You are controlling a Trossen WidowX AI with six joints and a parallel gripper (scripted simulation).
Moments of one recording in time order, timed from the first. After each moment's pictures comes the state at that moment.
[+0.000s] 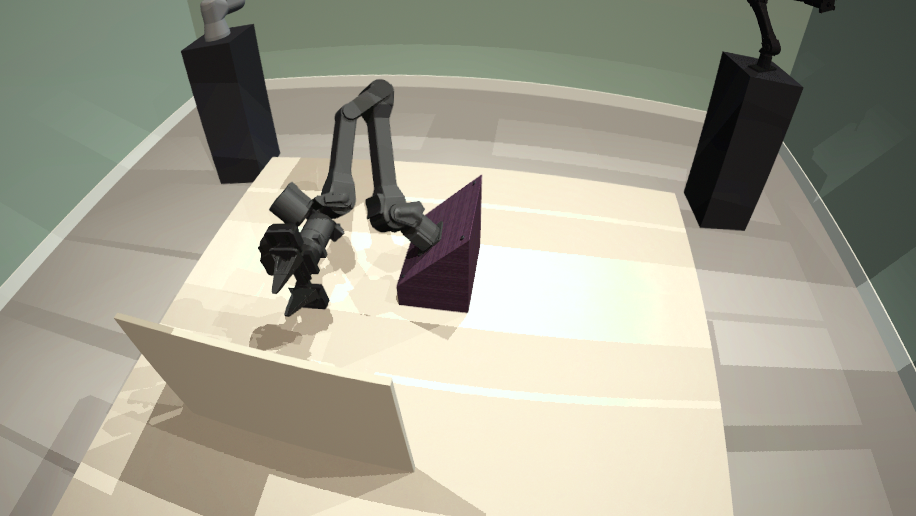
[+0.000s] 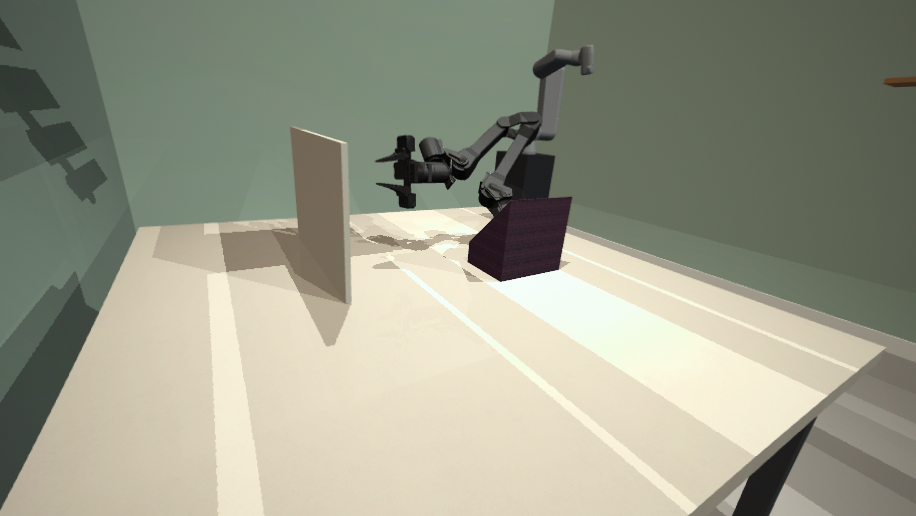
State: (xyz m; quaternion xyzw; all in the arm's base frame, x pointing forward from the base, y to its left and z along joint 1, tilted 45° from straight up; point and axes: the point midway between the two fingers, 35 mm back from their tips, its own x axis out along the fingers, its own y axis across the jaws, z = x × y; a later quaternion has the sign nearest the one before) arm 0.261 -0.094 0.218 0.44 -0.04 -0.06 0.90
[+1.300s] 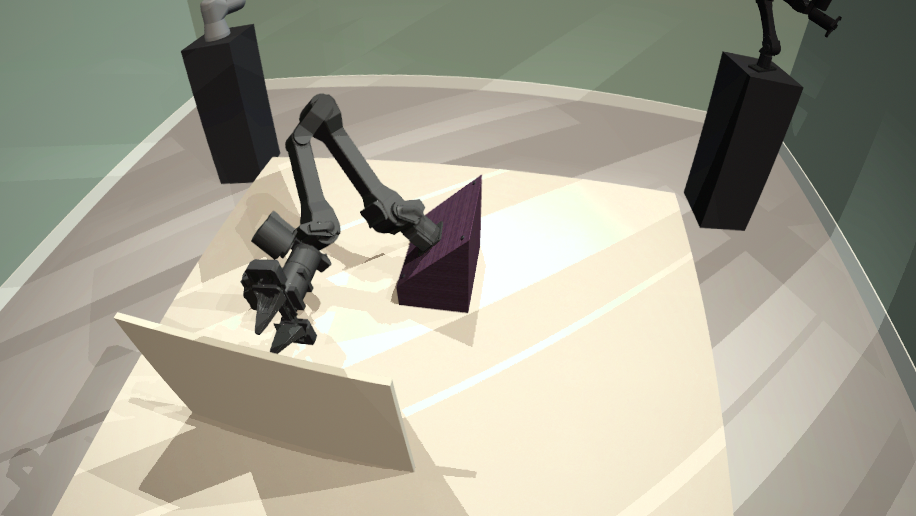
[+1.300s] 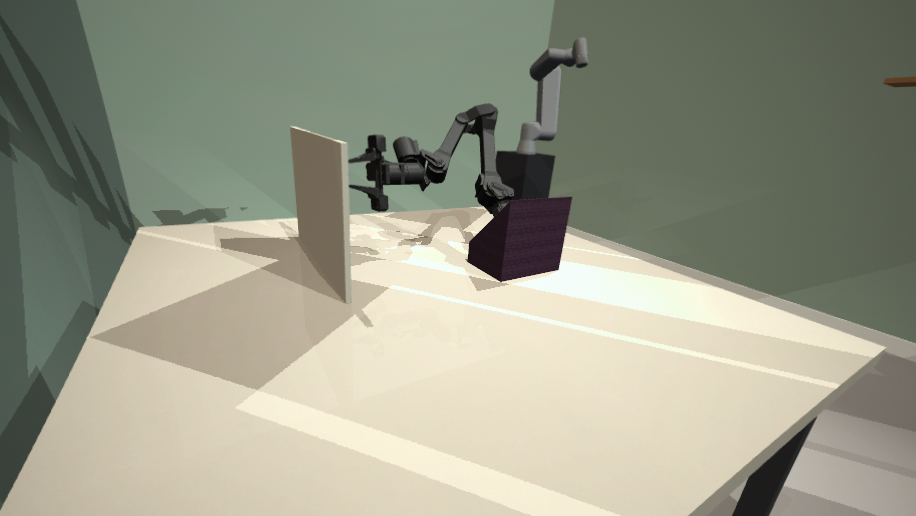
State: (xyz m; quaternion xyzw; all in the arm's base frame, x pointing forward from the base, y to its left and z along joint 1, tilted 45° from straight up) arm 0.340 -0.106 0.216 0.44 -0.04 -0.06 0.90
